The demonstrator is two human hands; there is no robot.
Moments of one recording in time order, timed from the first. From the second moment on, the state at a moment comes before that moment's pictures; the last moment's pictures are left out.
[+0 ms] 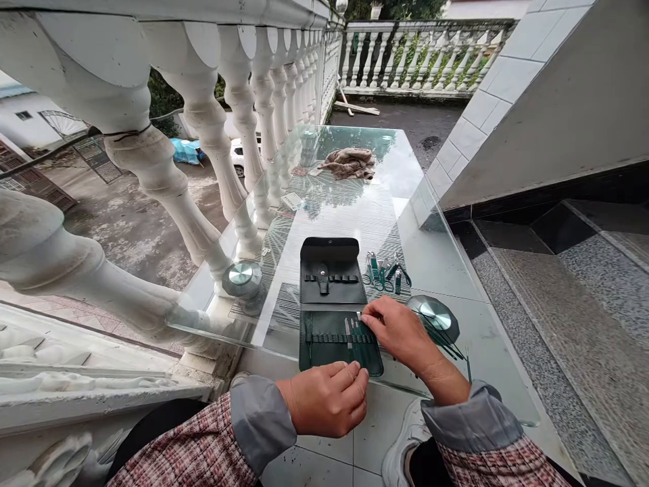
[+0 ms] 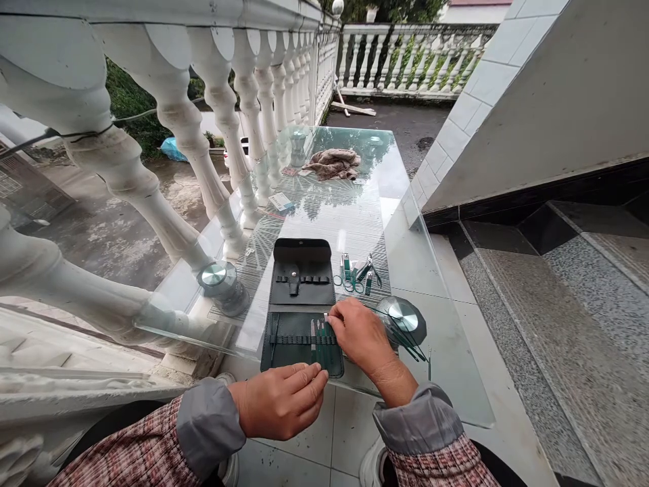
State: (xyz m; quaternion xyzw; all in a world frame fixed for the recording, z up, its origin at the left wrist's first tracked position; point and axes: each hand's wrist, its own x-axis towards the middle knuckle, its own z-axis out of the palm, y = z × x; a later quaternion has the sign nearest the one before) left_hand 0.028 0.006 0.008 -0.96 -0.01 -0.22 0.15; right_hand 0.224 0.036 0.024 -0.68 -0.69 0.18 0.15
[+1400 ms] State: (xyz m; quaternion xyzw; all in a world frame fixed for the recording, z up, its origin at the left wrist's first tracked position) left_hand 0.029 0.007 -0.001 -0.96 -0.02 -0.25 0.13; right_hand 0.242 -0.002 -0.006 -0.53 -0.82 0.02 0.23
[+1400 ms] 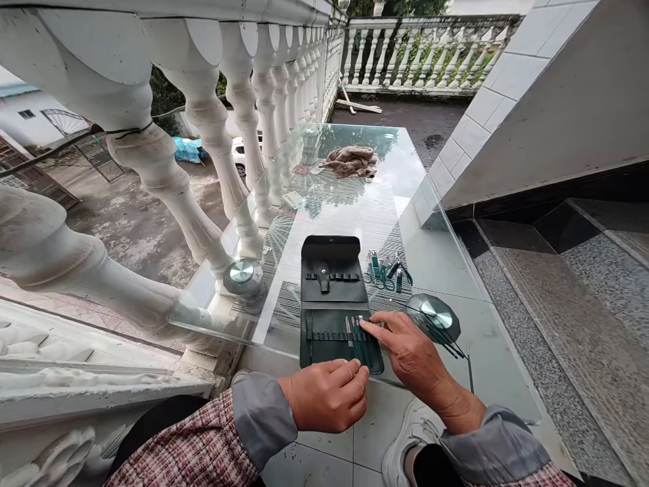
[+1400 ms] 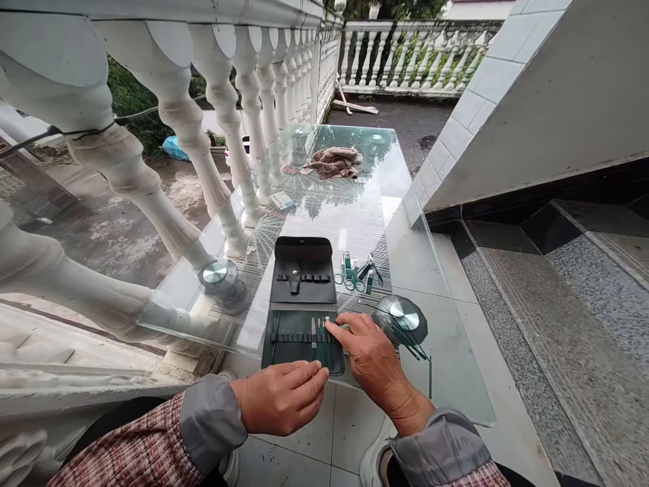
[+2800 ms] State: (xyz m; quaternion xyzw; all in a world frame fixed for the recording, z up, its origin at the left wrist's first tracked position) left_hand 0.029 0.011 0.004 -0.96 0.01 -0.22 0.16; right_hand 0.323 -0.018 0.023 -0.79 -0.61 0.07 0.07
